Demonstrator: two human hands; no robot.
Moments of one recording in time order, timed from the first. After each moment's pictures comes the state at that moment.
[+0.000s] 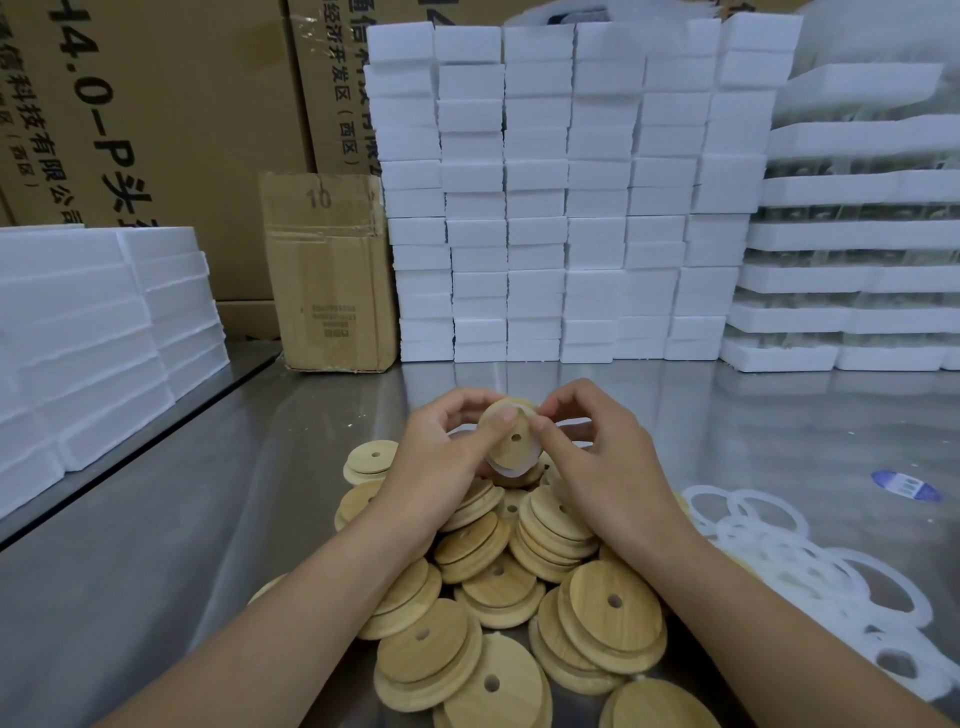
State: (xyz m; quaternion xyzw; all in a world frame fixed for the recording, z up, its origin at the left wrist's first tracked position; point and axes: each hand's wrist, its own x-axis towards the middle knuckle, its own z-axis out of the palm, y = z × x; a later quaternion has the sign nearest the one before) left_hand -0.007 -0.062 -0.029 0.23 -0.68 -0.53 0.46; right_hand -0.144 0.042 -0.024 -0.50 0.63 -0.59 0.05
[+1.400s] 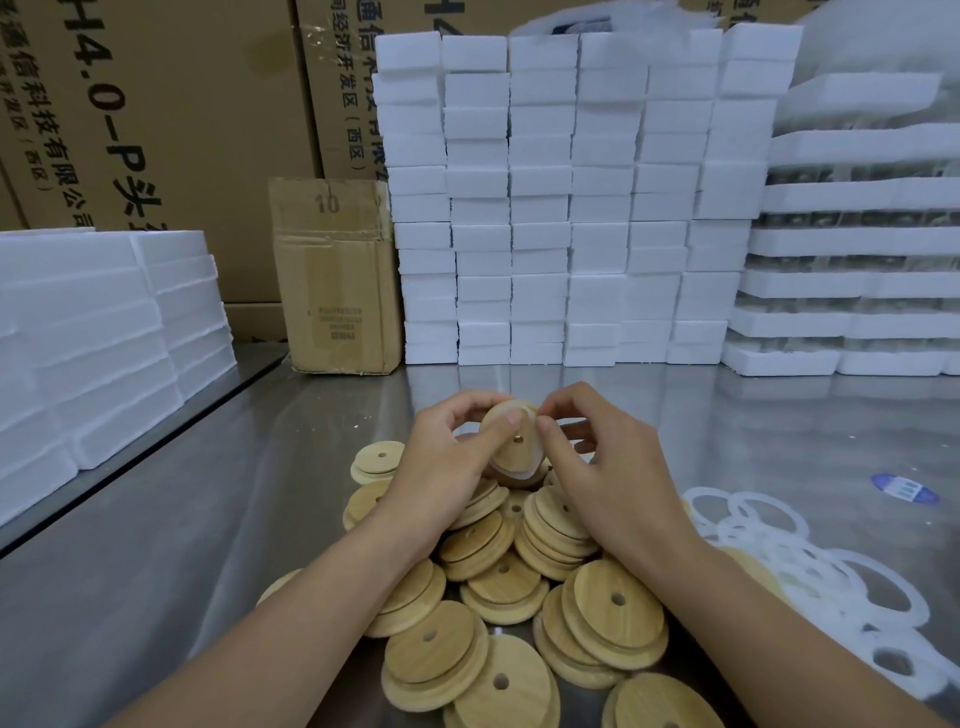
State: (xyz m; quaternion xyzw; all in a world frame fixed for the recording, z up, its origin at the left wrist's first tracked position) left_hand -0.003 -0.058 -0.027 0.21 -0.69 -0.52 0.45; right_hand -0.142 0.050 -0.026 -0.56 0.62 -0.54 -0.06
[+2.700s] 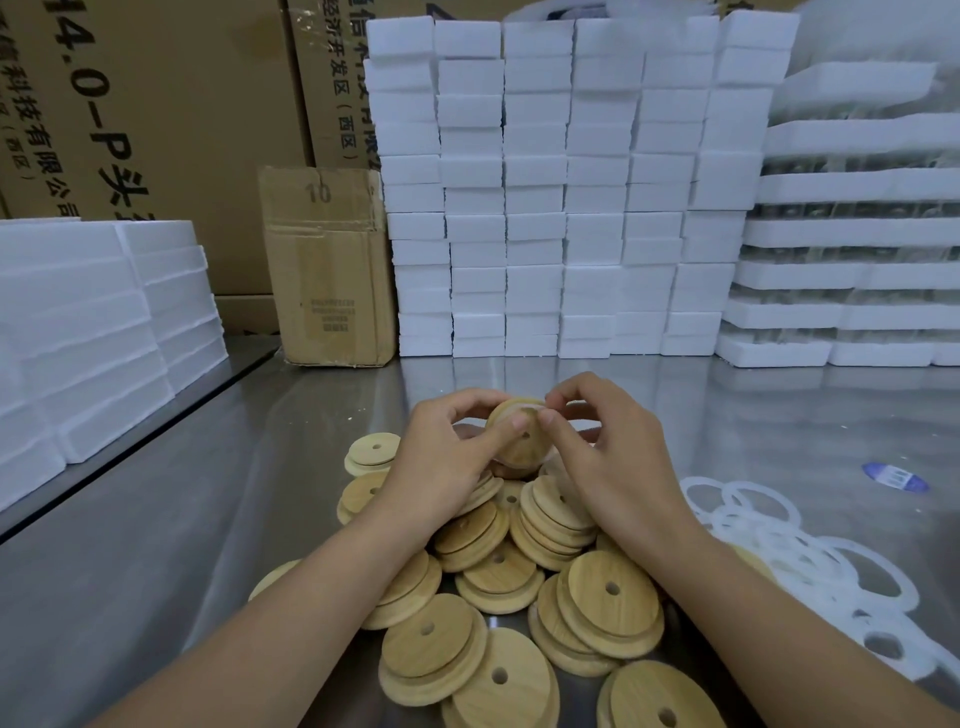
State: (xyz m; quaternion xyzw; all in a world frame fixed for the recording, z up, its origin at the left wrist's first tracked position) left_hand -0.004 -0.059 -0.029 0.19 -0.73 -0.48 0.44; right_hand -0.144 0.052 -0.023 -0.52 0.63 -0.58 -0.01
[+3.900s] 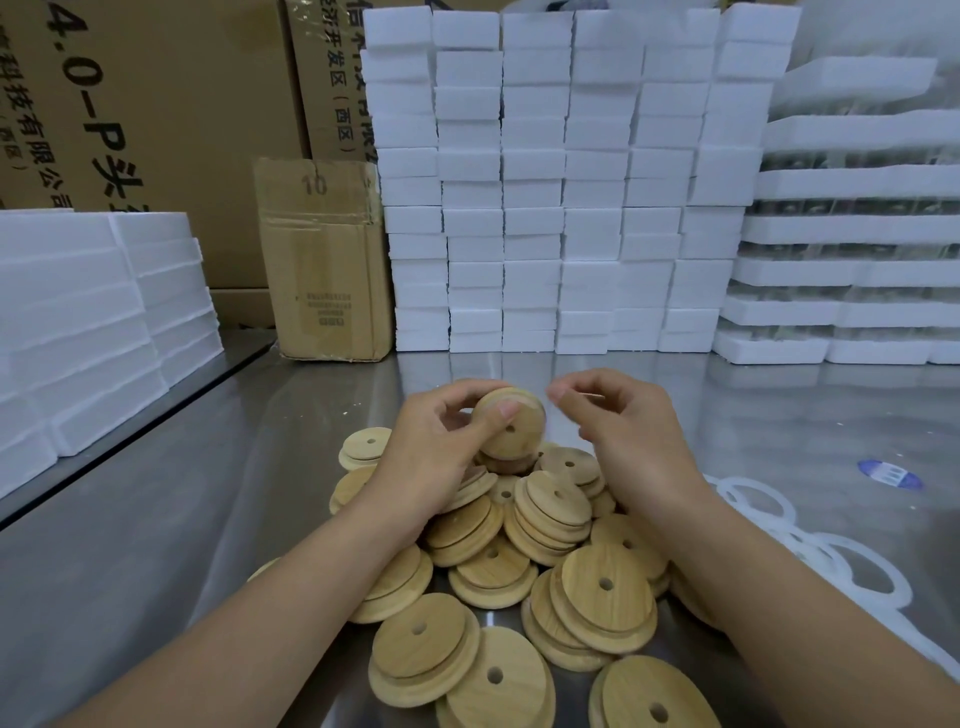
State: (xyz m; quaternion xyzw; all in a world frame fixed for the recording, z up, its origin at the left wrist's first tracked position) left_hand 0.000 -0.059 -0.027 0.17 -0.72 -0.51 0.45; right_hand -0.157 0.056 -0.007 -0.45 0.60 -0.65 0.13
